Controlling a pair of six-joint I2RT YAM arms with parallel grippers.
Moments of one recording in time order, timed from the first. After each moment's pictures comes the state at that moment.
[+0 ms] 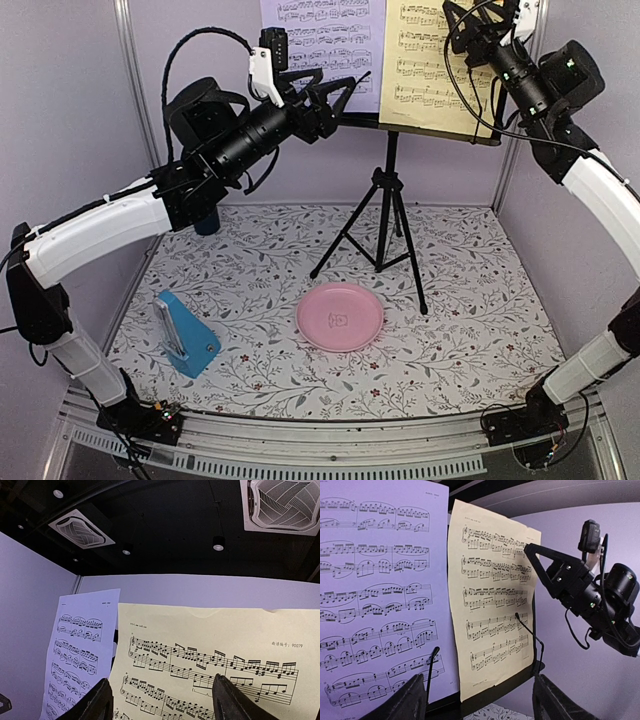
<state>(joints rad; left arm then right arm) -0.92 1.60 1.61 0.41 -0.03 -0.01 0.50 1.47 1.76 0.40 -0.07 -0.19</state>
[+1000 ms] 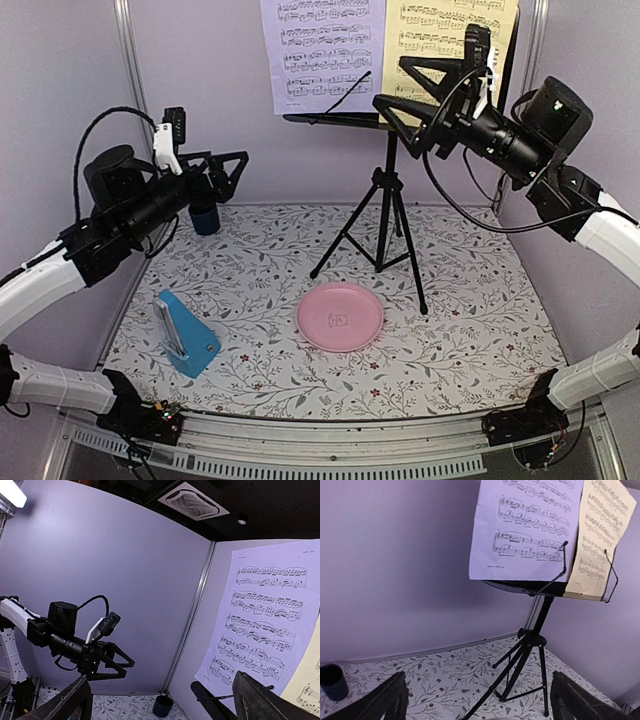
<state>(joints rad) -0.68 1.08 1.04 0.11 -0.11 -0.23 0.79 1.27 1.45 0.22 -0.35 -0.17</state>
